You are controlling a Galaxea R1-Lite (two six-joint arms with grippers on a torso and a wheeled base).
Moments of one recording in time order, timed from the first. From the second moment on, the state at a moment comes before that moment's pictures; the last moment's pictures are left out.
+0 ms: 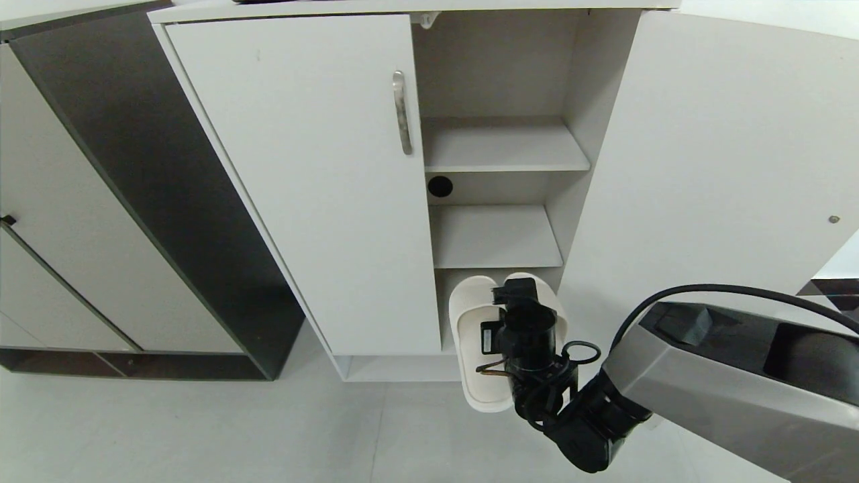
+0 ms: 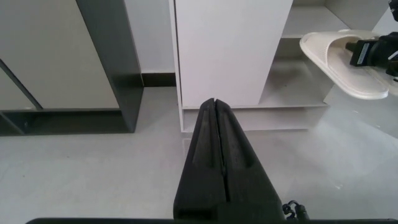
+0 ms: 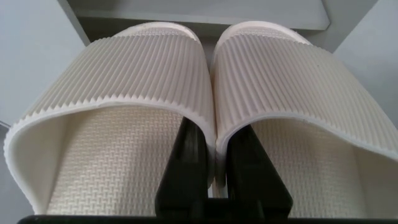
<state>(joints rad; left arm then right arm) 0.00 0.00 0.00 0.00 0.00 -0.01 0.76 2.37 -1.10 -1.17 -0.70 0.09</state>
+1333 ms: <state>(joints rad) 0.00 0.00 0.00 0.00 0.00 -0.01 0.75 2.40 -1.13 -1.17 -0.70 0.09</state>
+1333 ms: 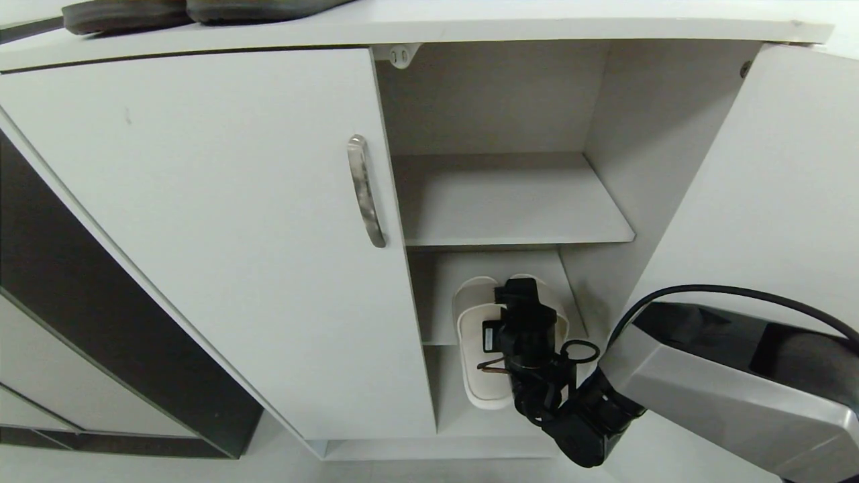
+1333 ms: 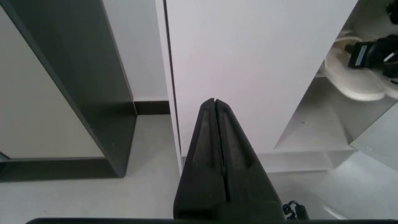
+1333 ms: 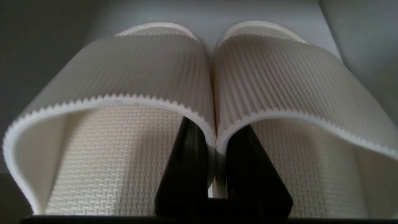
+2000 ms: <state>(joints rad) 0.00 0.00 0.00 0.00 0.00 -0.01 0.66 2.52 -1.45 -1.05 -0.68 0.04</state>
